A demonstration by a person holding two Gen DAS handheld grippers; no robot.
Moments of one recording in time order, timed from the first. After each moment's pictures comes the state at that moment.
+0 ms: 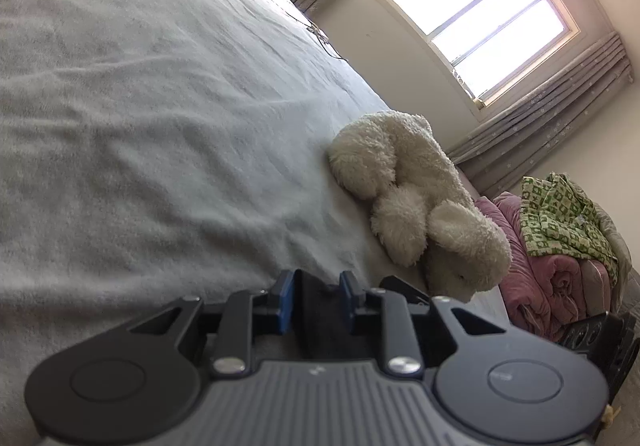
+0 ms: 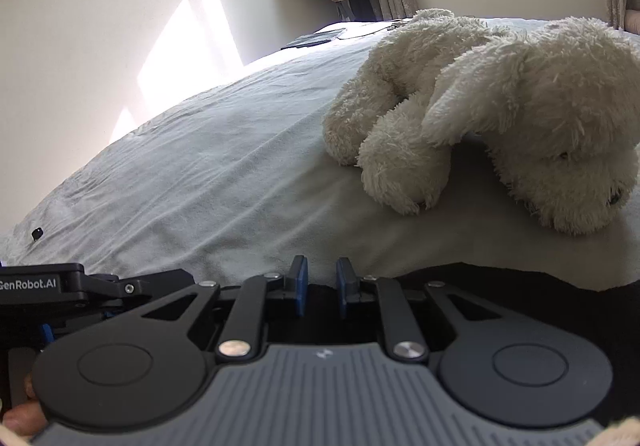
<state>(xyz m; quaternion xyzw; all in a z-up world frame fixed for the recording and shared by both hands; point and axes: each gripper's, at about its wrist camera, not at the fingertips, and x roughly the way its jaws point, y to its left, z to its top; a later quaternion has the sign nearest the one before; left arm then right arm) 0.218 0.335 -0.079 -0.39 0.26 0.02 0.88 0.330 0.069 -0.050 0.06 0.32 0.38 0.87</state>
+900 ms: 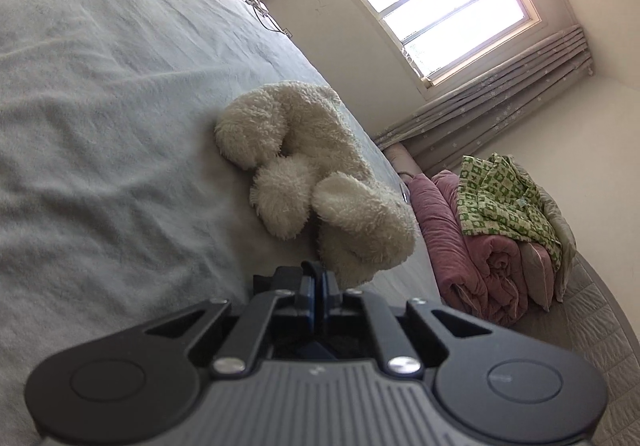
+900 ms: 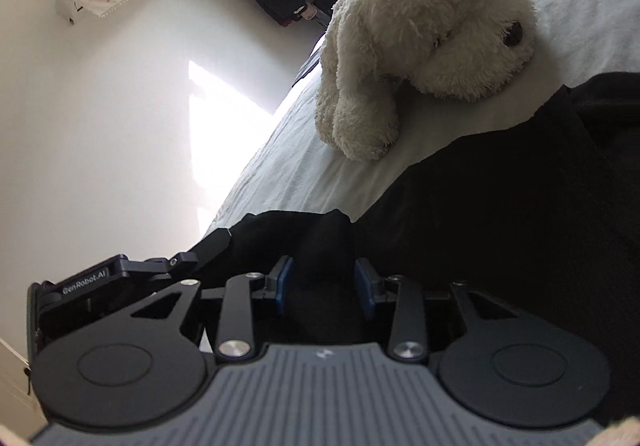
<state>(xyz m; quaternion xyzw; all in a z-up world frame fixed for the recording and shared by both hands) 0.242 0.274 -0.035 -0.42 0.28 -0.07 0.86 0.329 -0.040 -0.087 0.38 0.38 0.42 0.73</state>
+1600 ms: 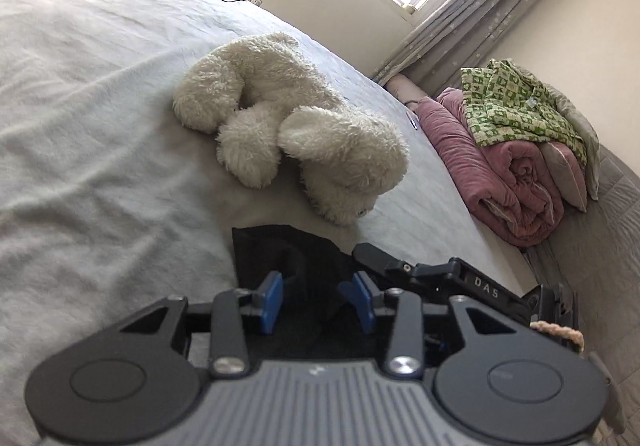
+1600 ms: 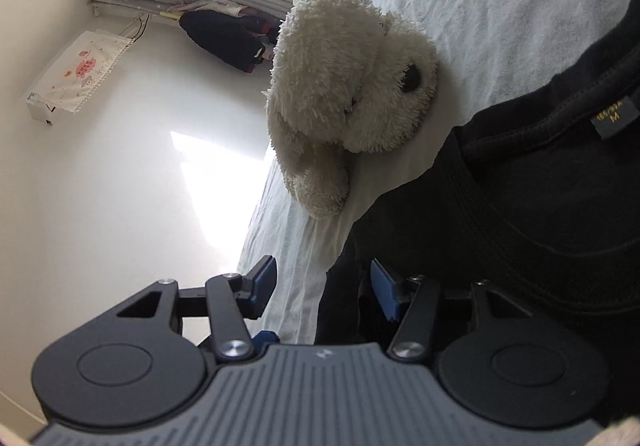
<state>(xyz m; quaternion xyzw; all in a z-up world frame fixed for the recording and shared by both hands) 0.226 0.231 -0.007 -0.25 0.34 -0.09 0.90 0.336 -0.077 -0.082 0.38 0.40 0.35 0.75</state>
